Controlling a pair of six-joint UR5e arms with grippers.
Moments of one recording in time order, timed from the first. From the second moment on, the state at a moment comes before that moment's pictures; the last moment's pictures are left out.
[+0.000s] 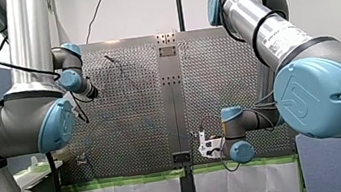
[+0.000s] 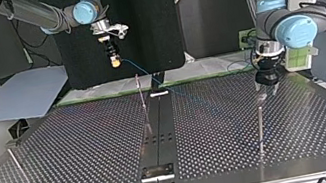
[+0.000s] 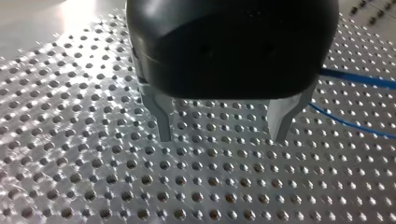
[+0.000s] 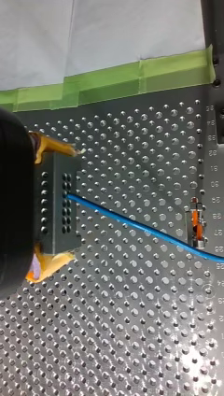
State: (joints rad) left arm 0.15 -1.71 -1.93 -2.80 -1.45 -2.29; right arm 2.08 -0.70 1.95 -1.15 1.55 1.64
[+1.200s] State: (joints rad) left arm 0.15 -1.95 -1.91 -2.80 -1.47 -2.18; right arm 2.08 -0.70 1.95 -1.15 1.54 1.64
